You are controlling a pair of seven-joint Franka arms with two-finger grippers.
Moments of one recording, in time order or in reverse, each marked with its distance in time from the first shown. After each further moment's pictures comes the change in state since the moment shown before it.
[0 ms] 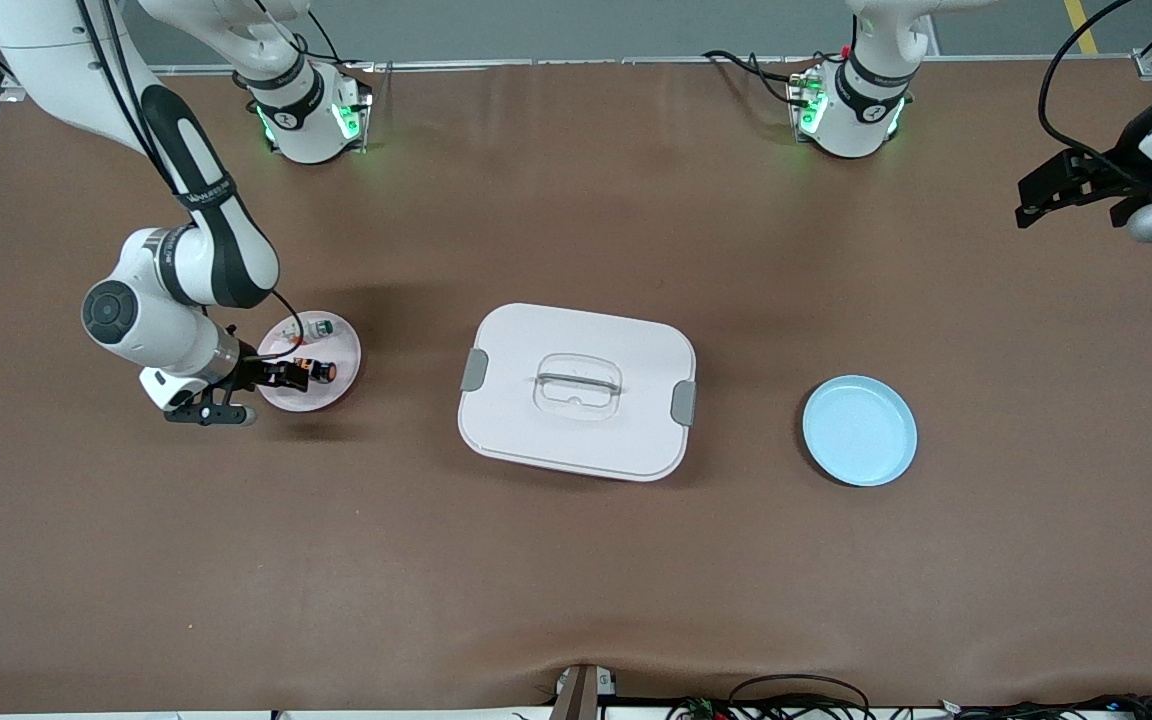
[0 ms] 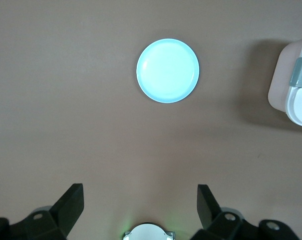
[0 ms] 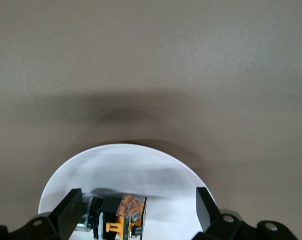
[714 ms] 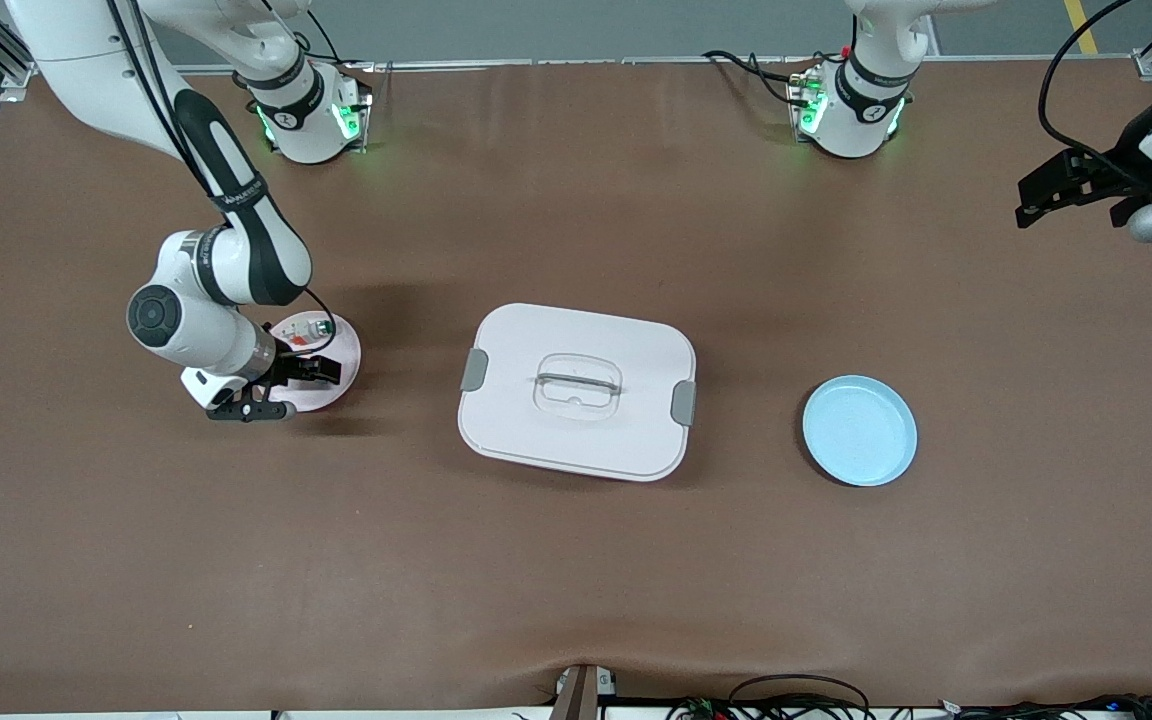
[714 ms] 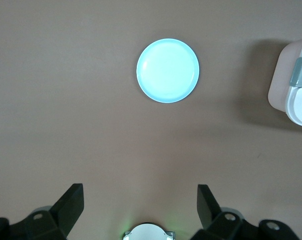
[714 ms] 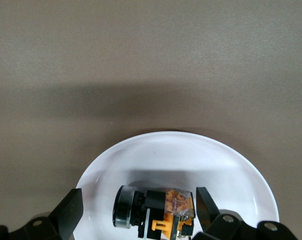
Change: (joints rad) left arm 0.000 0.000 0.000 0.000 0.000 -0.001 0.000; right arm 0.067 0.019 0.001 -0.004 0.043 0.000 0.000
